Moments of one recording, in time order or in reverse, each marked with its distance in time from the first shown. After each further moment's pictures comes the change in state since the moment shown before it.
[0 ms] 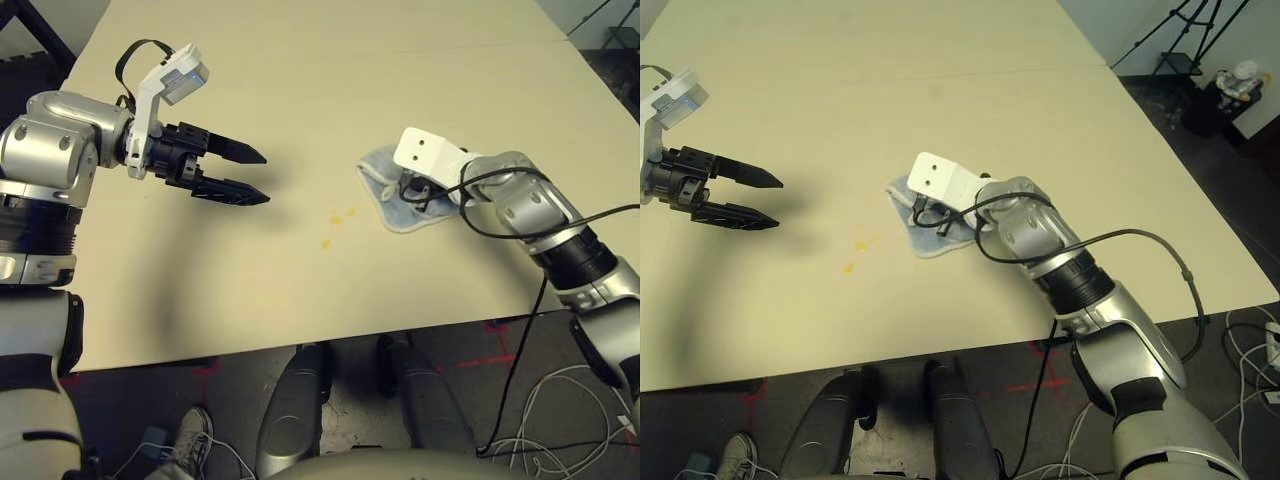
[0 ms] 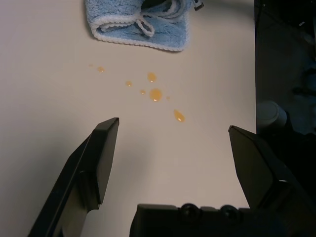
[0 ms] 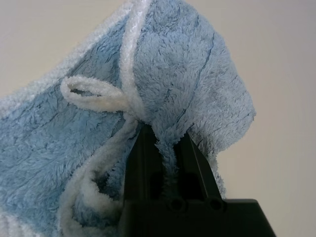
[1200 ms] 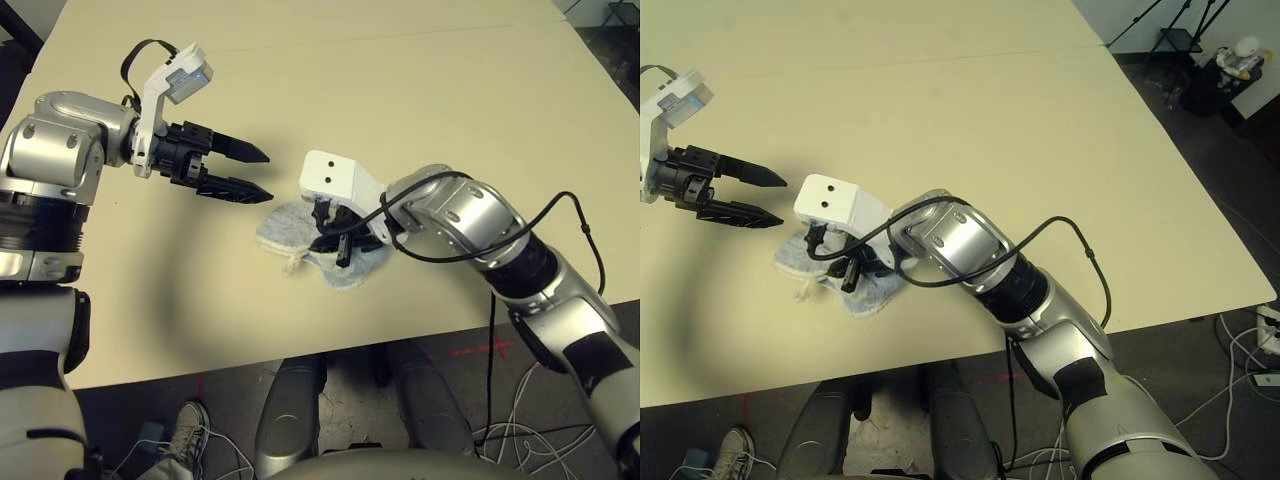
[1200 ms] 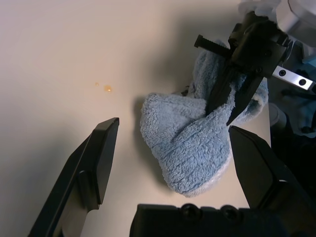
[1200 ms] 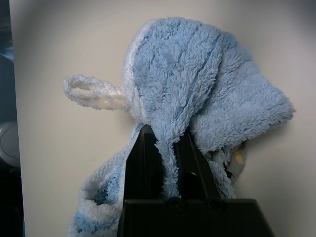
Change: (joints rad) left arm -0.010 -0.015 -0.001 0.024 0.013 -0.004 0.001; right arm -0.099 0.274 0.138 -0.310 0.326 0.441 0.150
